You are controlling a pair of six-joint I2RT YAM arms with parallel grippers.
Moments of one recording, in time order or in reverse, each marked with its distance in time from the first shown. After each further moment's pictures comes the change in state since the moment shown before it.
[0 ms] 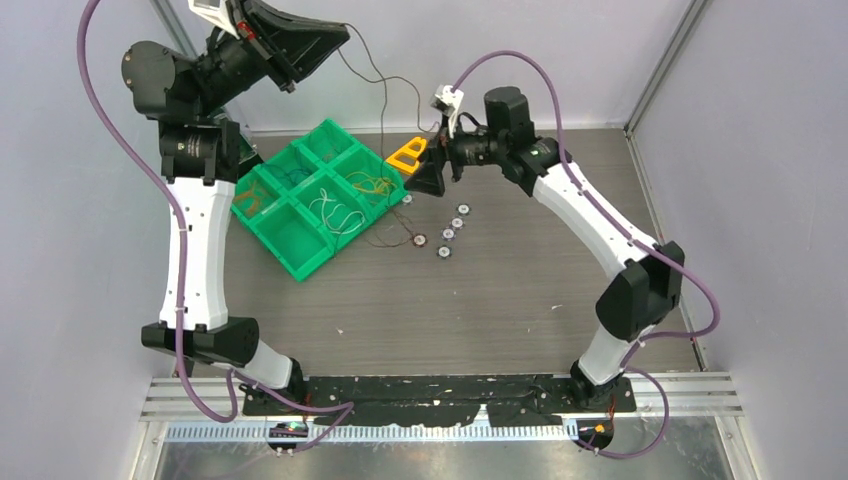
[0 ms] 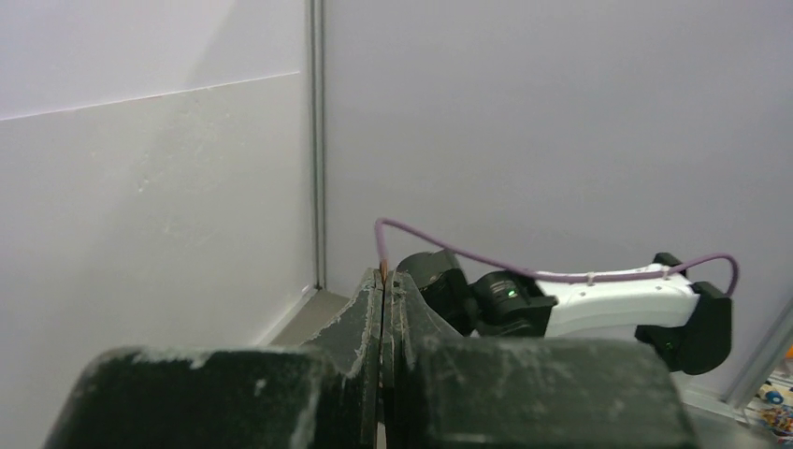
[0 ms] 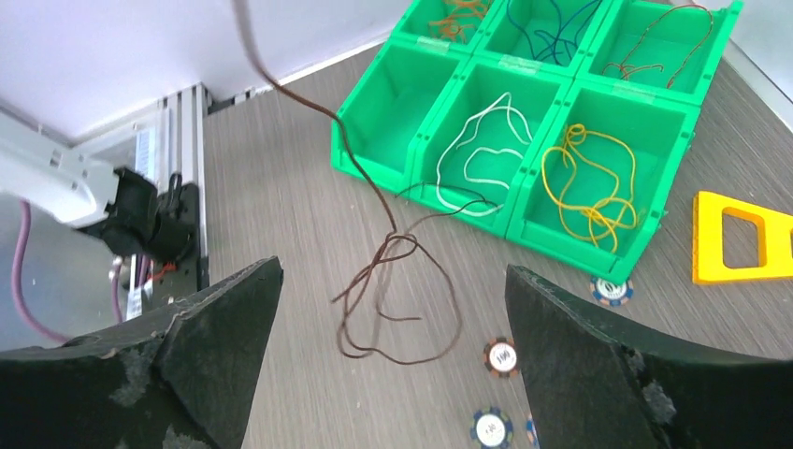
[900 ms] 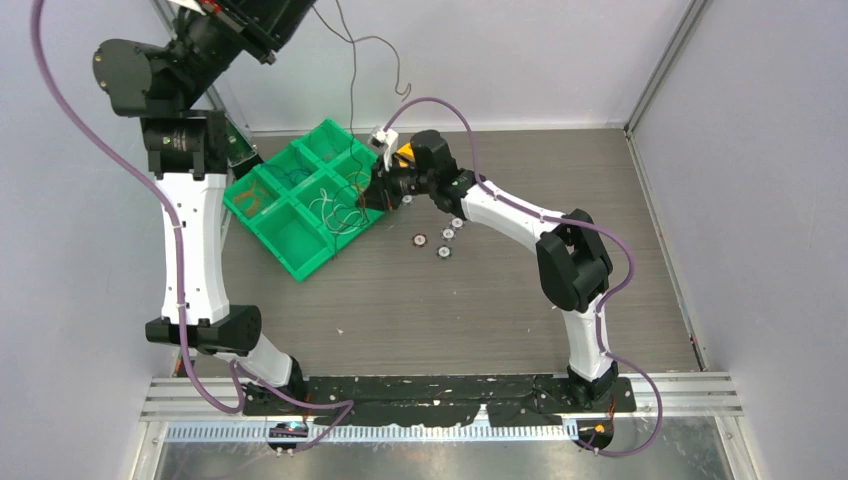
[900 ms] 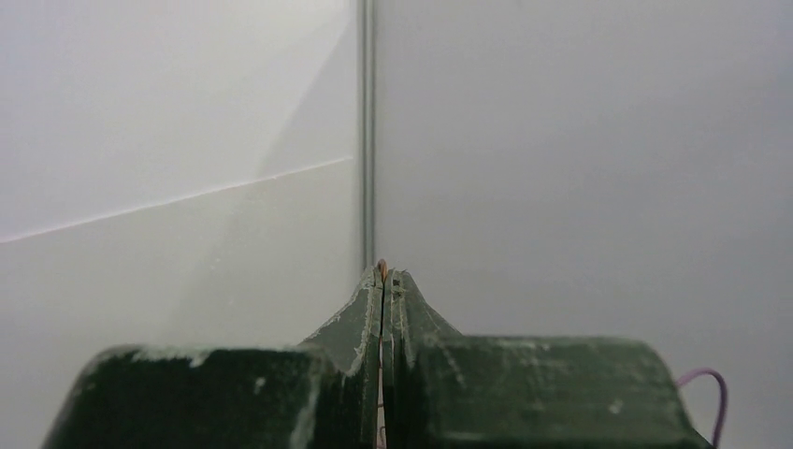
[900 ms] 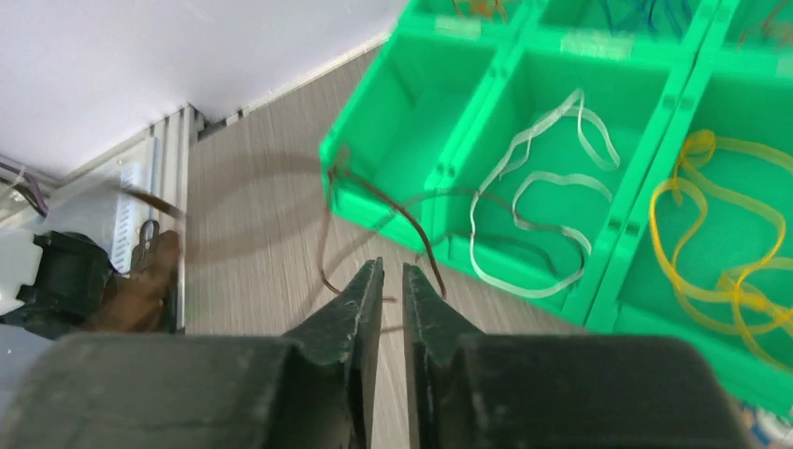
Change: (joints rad) left arm 0.025 0.058 0.148 0.086 -0.111 -0.085; right arm 0.190 0.359 -0.006 0.485 0.134 0.278
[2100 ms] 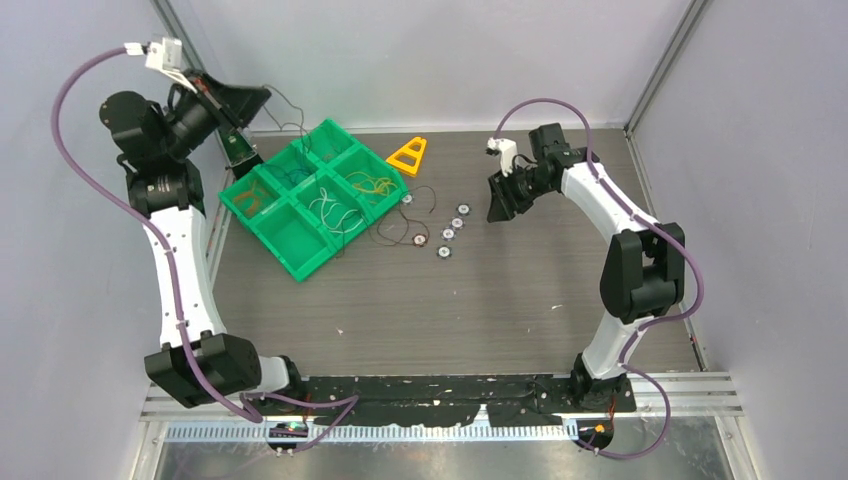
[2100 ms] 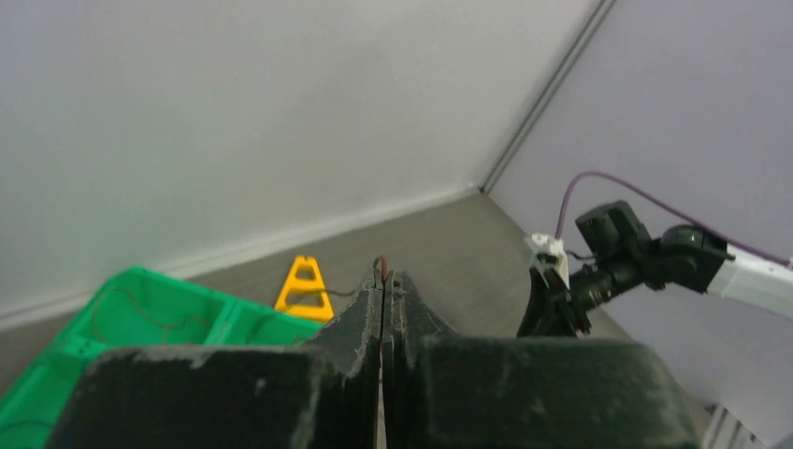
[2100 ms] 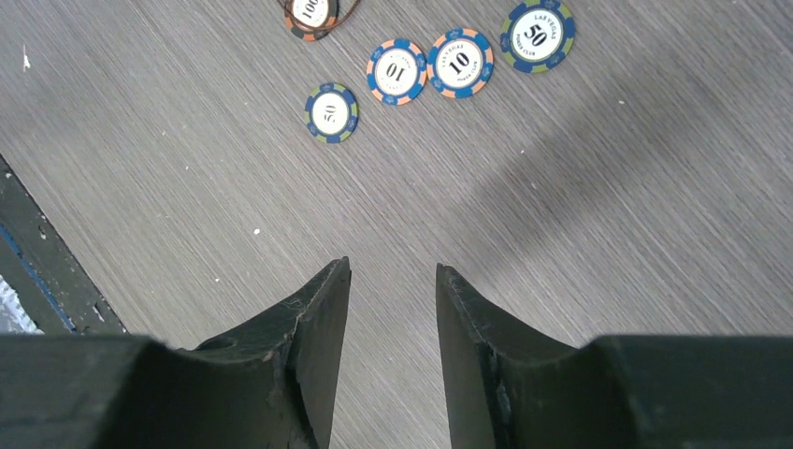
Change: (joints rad) left arm 0.392 -0.236 -0.633 -0.207 0.073 0.208; right arm -0.499 -0.274 -0.227 -0.866 0.084 -0.598
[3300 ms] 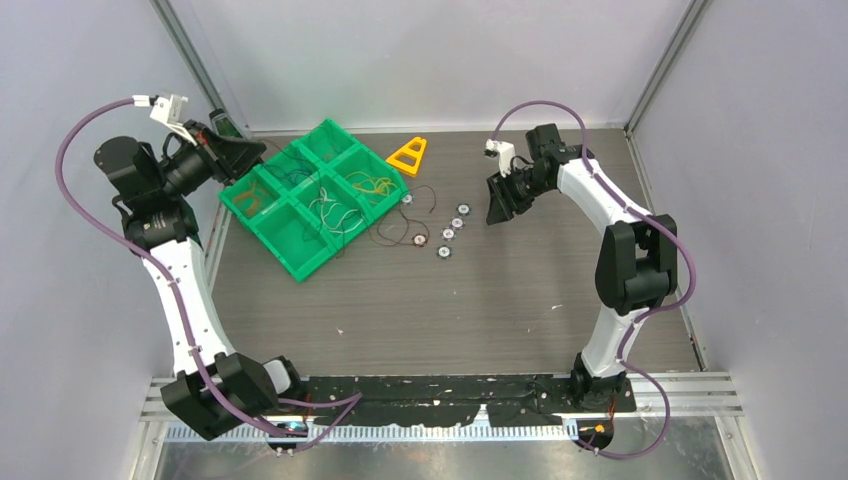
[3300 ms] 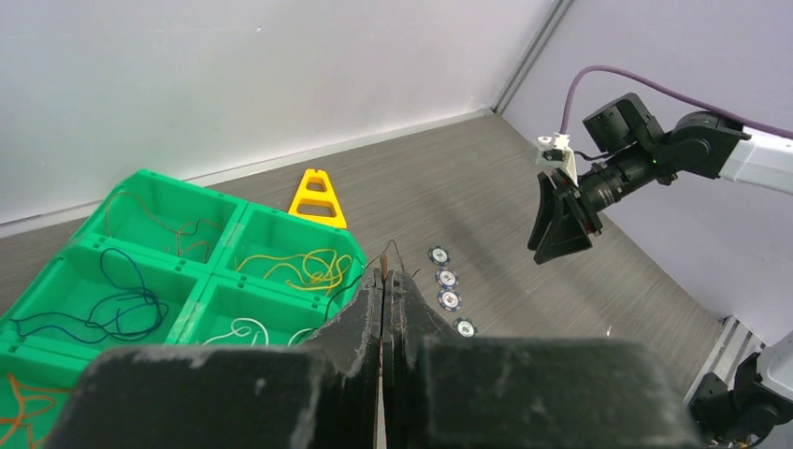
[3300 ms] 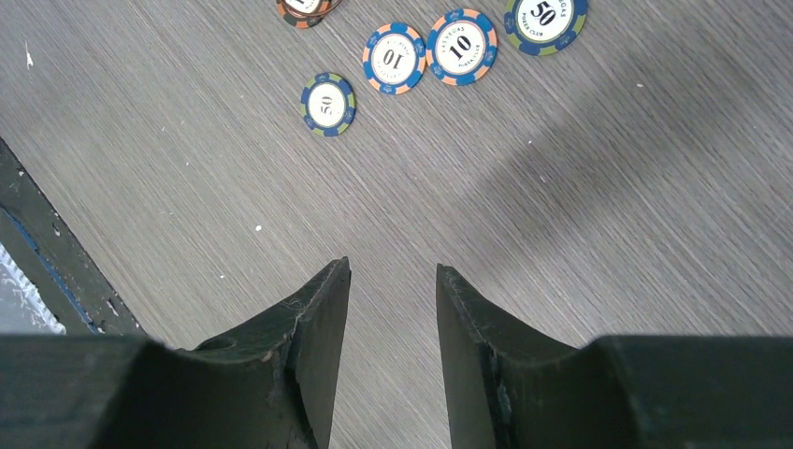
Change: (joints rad) left arm 0.163 -0.161 -0.287 -0.111 0.225 0.201; right arm 0.000 0.065 0.046 -0.041 -0.008 0.014
